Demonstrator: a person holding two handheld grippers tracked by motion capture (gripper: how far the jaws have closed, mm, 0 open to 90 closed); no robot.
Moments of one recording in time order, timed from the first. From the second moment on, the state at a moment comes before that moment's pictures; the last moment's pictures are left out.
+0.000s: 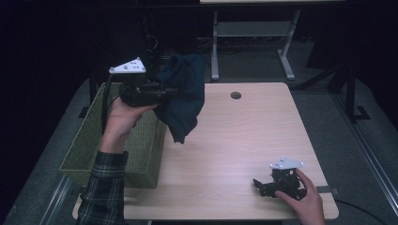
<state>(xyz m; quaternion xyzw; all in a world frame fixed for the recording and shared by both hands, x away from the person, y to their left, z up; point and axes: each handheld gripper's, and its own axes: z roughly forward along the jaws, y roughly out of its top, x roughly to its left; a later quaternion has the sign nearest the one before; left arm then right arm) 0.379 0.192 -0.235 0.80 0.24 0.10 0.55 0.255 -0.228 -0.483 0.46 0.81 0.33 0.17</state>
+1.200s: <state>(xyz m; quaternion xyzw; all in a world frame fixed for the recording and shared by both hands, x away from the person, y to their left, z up) 0.396 0.060 -0.321 0.85 0.20 0.05 0.48 0.255 -0.229 -0.483 0.46 0.81 0.34 0.17</state>
